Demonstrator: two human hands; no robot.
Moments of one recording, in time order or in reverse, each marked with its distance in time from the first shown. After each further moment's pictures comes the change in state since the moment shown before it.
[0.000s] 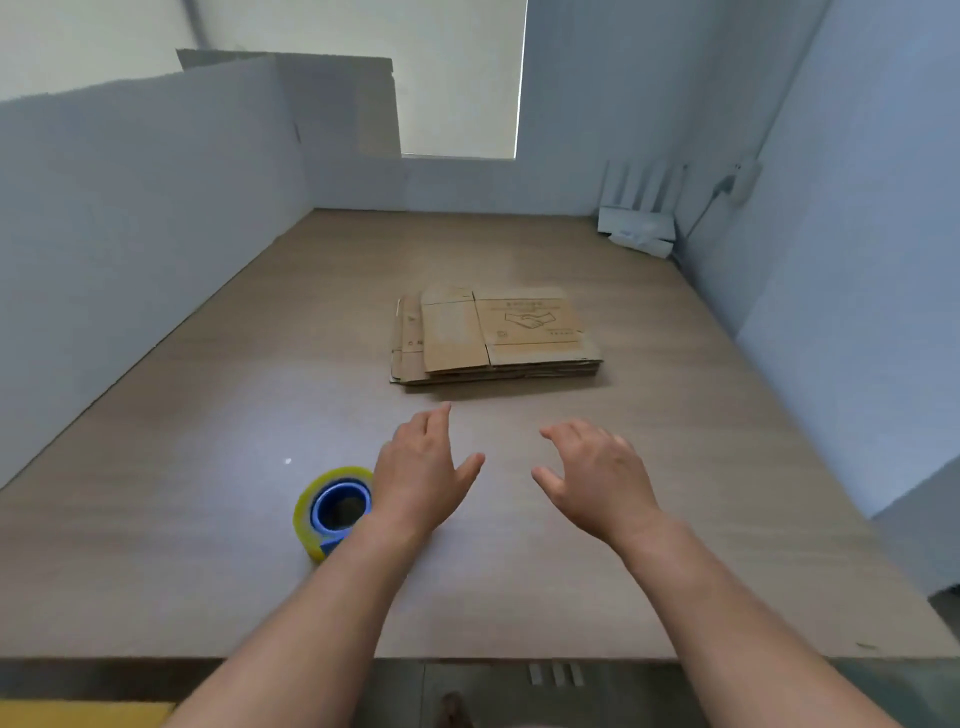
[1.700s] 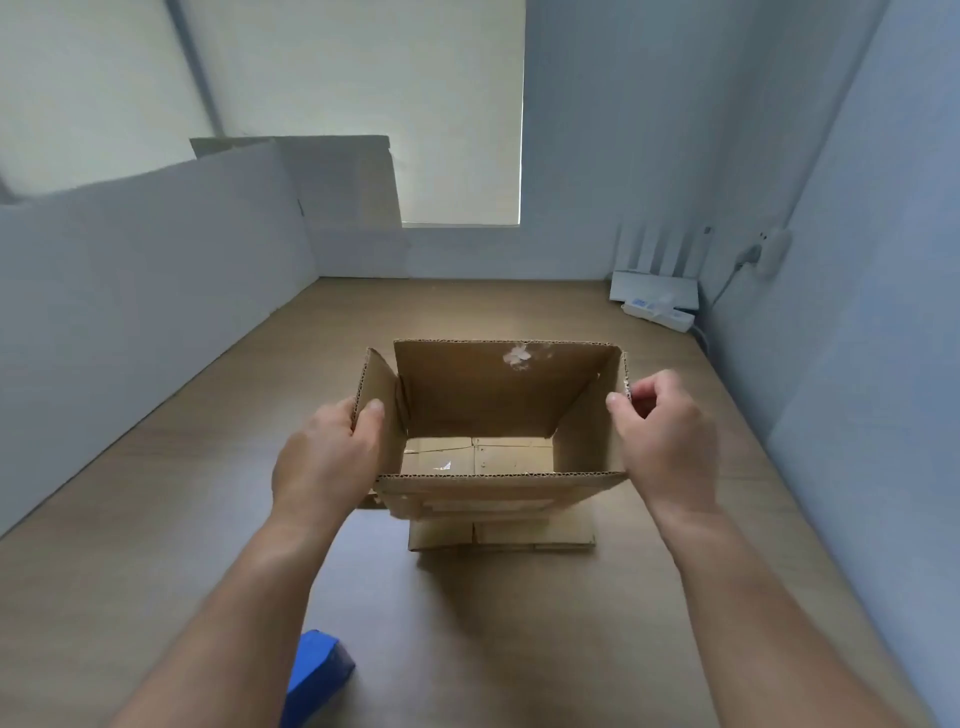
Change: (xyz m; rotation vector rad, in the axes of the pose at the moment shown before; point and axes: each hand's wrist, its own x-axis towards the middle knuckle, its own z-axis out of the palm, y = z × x) left_hand 0.138 0.072 -0.068 -0.266 0.338 -0.279; right_hand 0.162 0.134 -0.083 0.576 0.612 0.291
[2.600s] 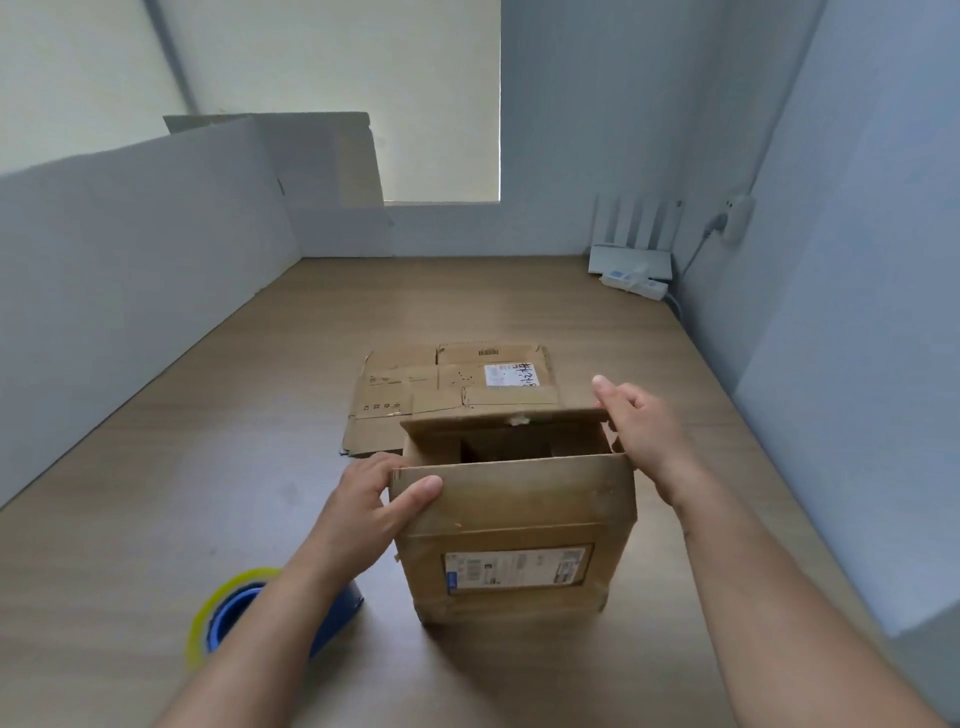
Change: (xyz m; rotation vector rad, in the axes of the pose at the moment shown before) left_hand -0.082 -0.051 0.016 -0.288 -0.458 0.107; right_hand -0.043 0.024 -0.020 0.209 -0.500 0.302
